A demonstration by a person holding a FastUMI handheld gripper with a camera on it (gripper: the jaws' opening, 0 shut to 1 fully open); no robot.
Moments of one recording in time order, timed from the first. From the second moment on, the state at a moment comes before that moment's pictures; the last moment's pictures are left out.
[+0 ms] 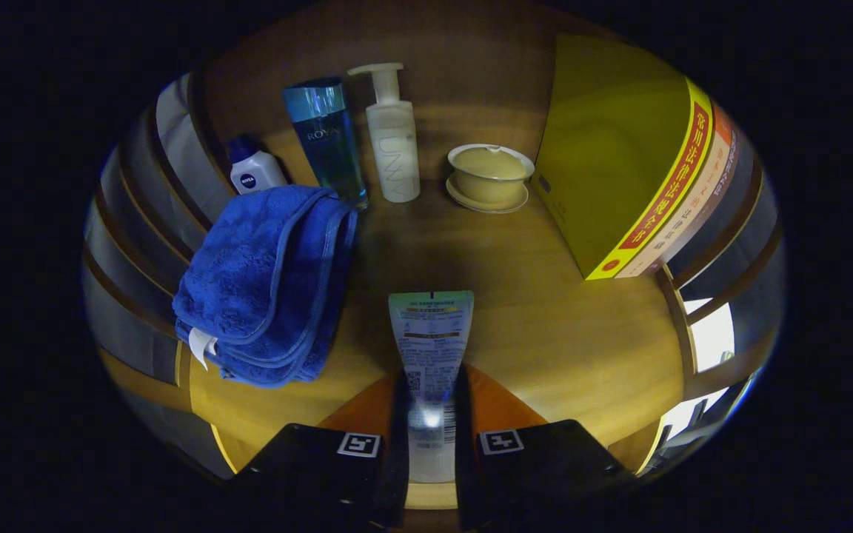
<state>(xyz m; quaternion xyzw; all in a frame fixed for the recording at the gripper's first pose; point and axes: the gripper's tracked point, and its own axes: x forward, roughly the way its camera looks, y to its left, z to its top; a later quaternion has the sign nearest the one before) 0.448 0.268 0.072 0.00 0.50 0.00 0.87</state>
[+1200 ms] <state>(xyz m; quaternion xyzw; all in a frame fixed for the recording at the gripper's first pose) 0.373 0.267 0.125 0.02 0.45 0.02 0.89</state>
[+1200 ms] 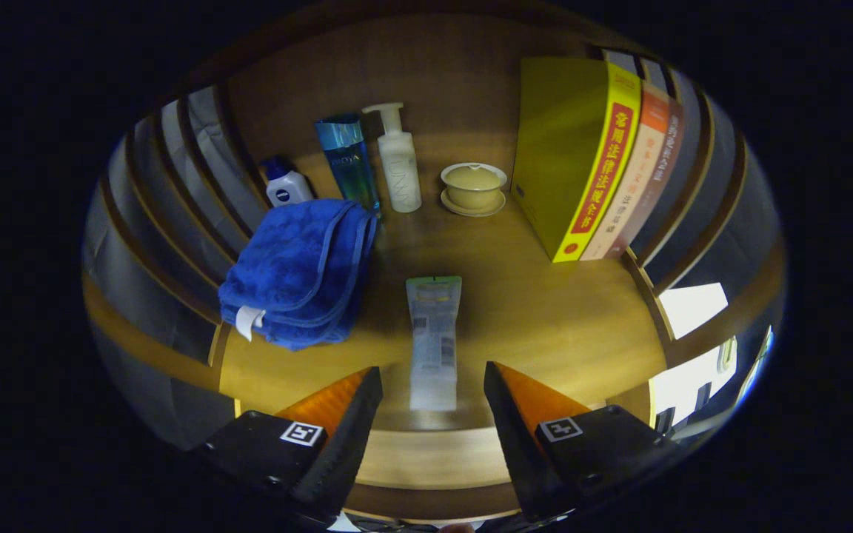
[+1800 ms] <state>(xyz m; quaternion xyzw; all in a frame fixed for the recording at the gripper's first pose) 0.292 0.269 0.160 0.04 0.31 0.06 0.95</state>
